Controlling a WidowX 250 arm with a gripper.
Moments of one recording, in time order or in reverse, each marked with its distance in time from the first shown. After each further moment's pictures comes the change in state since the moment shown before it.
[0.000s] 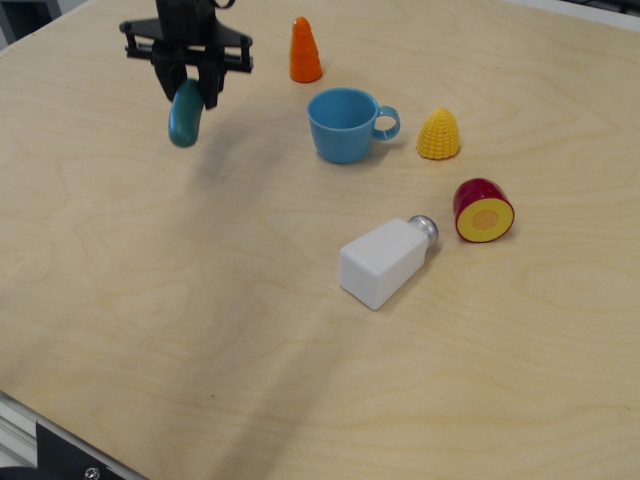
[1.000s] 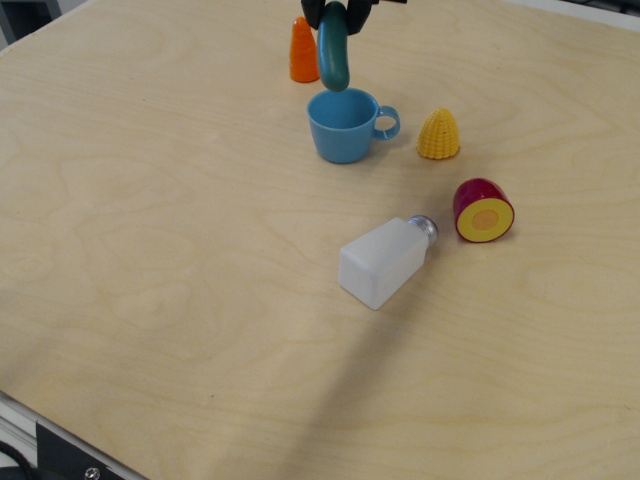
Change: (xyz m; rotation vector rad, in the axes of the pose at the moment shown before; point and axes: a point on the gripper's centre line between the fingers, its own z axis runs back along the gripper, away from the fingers) arm 0.035 -0.115 0.046 0.049 -0.330 0.013
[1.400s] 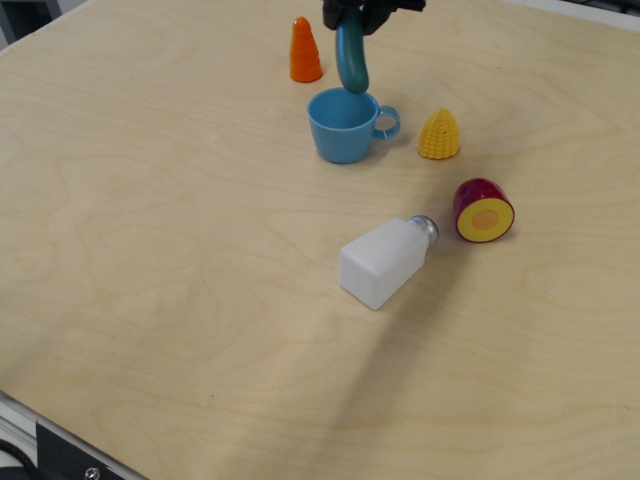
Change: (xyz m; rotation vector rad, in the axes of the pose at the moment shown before) arm 0.014 -0.010 -0.013 0.084 -0.121 0.067
